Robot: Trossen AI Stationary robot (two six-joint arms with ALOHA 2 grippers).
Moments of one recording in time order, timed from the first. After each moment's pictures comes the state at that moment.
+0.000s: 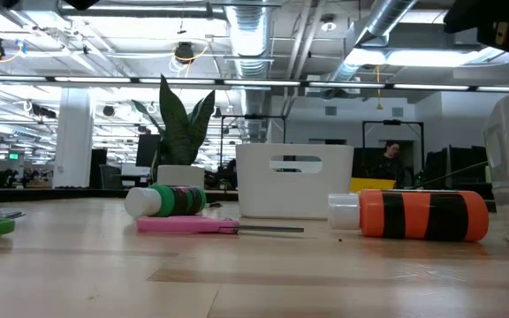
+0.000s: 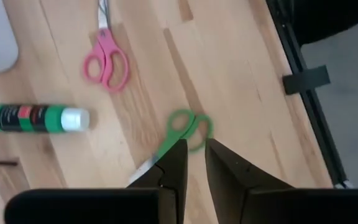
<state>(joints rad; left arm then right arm) -0.64 1.49 1.23 -0.90 -0.10 -0.26 0.69 0.97 0.84 -0.70 0.63 1.18</state>
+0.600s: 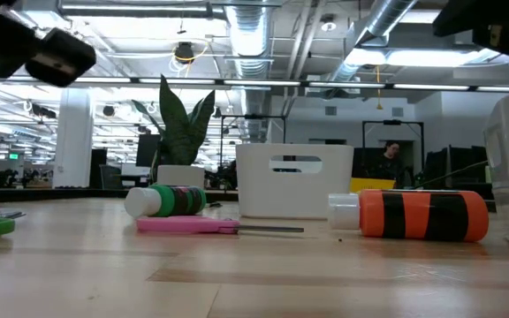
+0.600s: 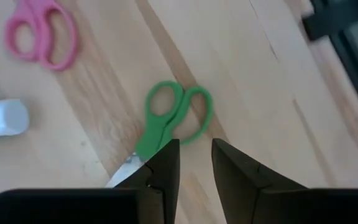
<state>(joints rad) -0.67 1.50 0.92 -0.59 -0.03 -0.15 0.66 0.97 0.84 -0.70 0.66 1.18</state>
